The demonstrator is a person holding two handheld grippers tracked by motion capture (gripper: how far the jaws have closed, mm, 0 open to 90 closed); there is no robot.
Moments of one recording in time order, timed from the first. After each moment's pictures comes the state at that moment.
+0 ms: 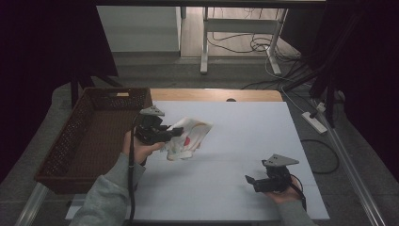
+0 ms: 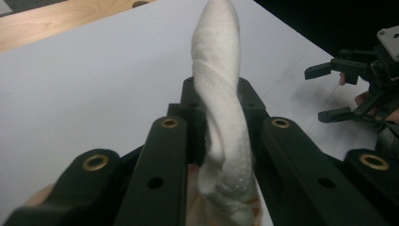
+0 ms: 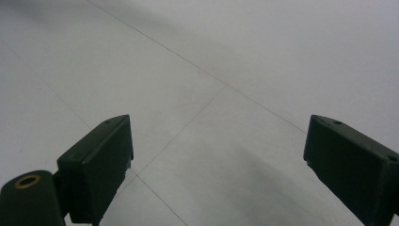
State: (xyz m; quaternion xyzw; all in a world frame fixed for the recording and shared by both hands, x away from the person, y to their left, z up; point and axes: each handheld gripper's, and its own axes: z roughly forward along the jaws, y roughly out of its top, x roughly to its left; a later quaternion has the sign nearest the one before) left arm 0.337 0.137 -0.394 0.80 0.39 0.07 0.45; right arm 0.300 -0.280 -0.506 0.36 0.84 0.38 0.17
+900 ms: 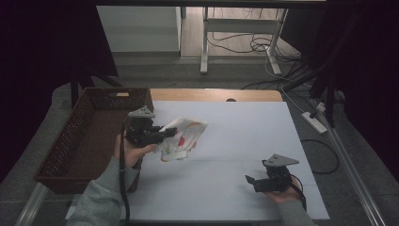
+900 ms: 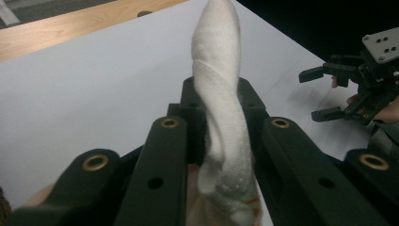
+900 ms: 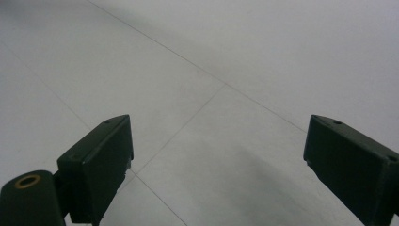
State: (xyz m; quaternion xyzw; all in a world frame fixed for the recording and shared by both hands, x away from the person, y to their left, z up) left arm 0.323 0.155 -0.389 0.79 0.40 0.07 0.47; right arm 0.300 -0.281 -0.506 0.36 0.84 0.37 0.17
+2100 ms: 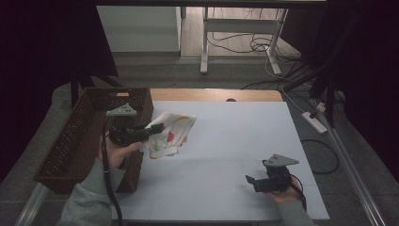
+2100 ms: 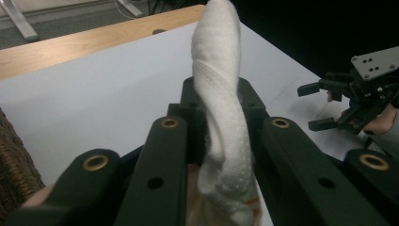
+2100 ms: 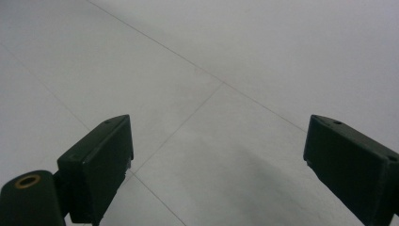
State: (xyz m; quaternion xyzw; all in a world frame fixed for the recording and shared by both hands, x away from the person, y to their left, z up) left arm 0.310 0.191 -0.376 0.76 0.41 0.09 0.50; right arm 0.300 -0.281 -0.507 0.36 0.84 0.37 0.17
